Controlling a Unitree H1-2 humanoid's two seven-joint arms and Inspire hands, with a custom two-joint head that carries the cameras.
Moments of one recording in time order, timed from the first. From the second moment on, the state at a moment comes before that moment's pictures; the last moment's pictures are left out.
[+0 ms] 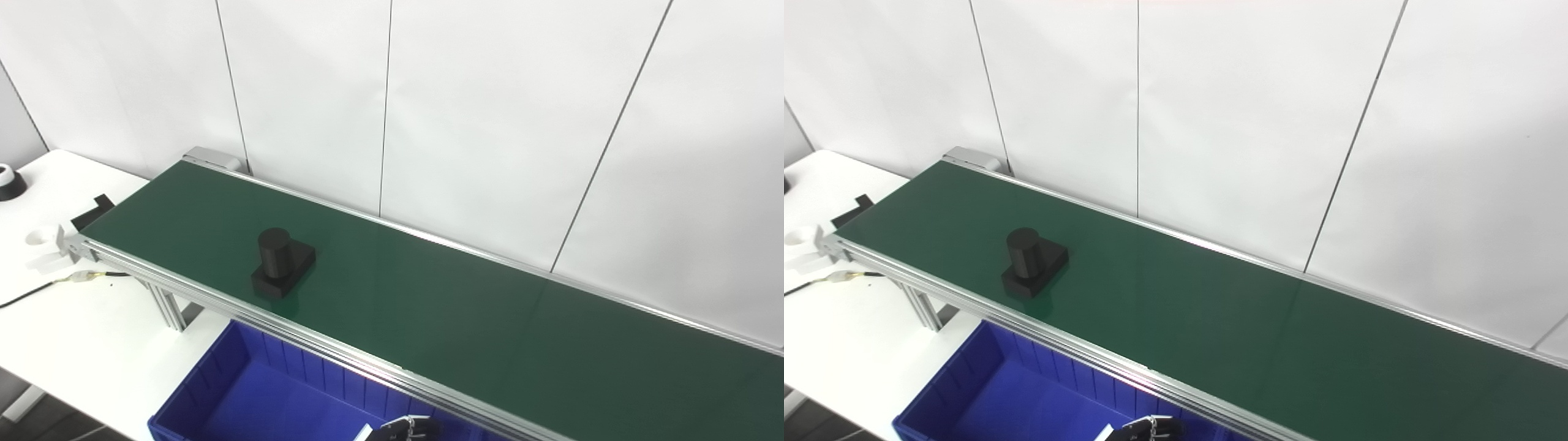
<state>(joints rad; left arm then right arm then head) 0.13 -0.04 -0.15 0.48 -0.01 -0.44 -0.14 0.24 -0.09 0.13 0.37 -0.06 -0.42 -0.14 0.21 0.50</state>
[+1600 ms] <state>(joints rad) 0.15 -0.03 -0.07 0.44 -0.09 -0.44 -0.27 0.24 -0.08 0.22 0.28 -0.15 -0.42 -0.26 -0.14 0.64</state>
